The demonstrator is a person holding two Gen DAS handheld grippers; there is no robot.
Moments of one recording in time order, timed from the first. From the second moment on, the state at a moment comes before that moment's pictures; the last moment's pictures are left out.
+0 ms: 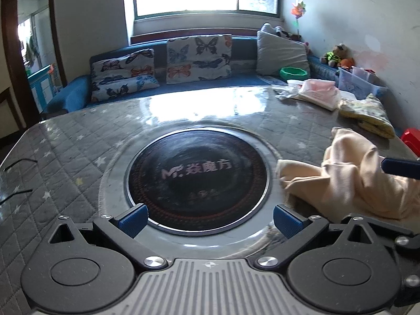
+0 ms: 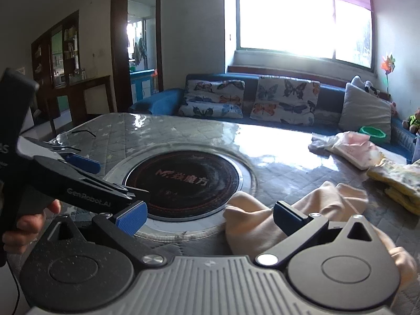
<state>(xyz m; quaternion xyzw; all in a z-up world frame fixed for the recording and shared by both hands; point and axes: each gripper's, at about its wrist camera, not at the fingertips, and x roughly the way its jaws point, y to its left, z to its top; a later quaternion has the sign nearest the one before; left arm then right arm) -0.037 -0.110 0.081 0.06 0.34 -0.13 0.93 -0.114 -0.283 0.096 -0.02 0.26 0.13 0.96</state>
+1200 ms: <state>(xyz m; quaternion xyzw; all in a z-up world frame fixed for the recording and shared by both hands) -0.033 -0.225 0.095 0.13 0.34 -0.26 0.90 -0.130 -0.388 0.087 -0.01 0.33 0.02 0.94</state>
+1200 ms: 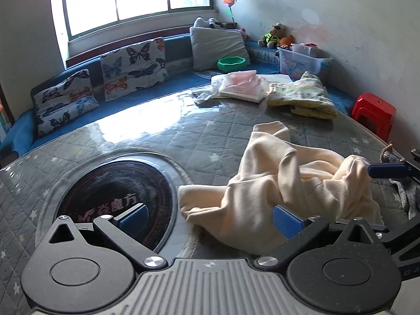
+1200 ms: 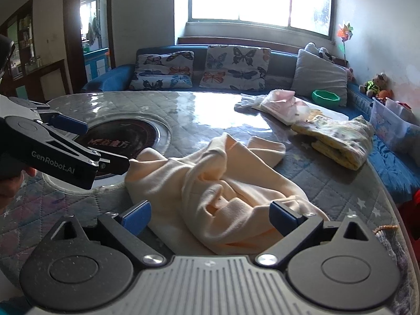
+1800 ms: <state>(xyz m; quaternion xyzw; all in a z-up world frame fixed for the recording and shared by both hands) 0.024 -0.311 0.102 0.13 0.38 -0.26 0.88 -0.105 -0.452 0.079 0.04 0.34 -0.06 0.94</state>
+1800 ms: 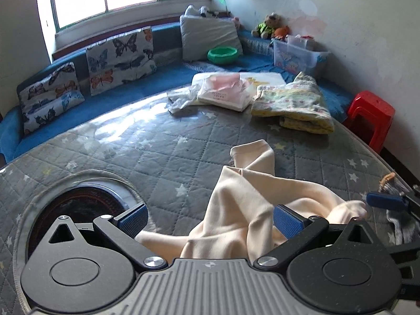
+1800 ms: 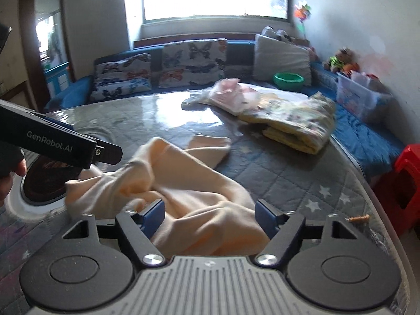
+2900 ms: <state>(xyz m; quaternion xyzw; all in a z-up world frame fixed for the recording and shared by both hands) -0.006 -0.198 0.096 0.06 0.43 -0.29 0.85 -0.160 -0.396 0.100 0.02 0.36 0.11 0.93</state>
